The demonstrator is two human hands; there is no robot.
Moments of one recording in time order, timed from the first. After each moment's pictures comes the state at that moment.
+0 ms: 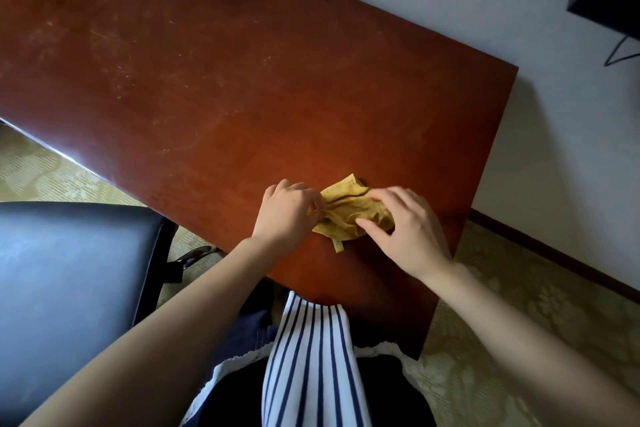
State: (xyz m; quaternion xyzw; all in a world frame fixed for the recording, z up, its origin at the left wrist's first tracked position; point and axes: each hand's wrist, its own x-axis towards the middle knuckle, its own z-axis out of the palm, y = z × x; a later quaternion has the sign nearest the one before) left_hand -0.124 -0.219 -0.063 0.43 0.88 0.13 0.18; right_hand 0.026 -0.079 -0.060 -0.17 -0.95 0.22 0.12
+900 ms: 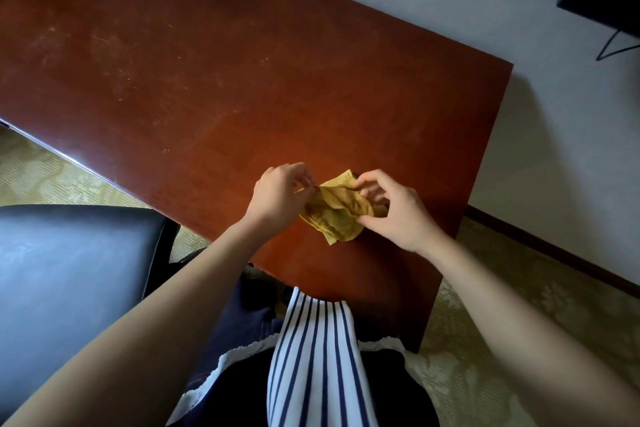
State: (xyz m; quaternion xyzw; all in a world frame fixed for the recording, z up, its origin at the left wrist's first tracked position) left_hand -0.135 -0.216 -0.037 0.34 0.86 0.29 0.23; right_hand 0.010 -0.065 -0.062 -0.20 -0.88 0.44 0.02
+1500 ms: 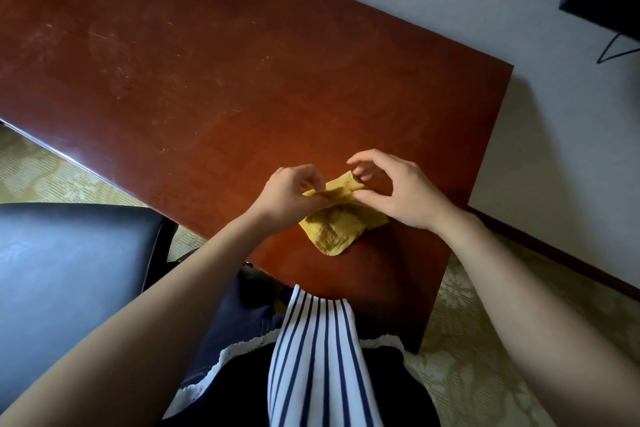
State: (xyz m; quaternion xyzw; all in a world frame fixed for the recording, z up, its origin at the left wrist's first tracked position) left_hand -0.139 -0.213 -0.036 0.38 0.82 0.30 0.30; right_hand -0.011 -0.043 -0.039 -0.12 -0.90 0.41 0.02
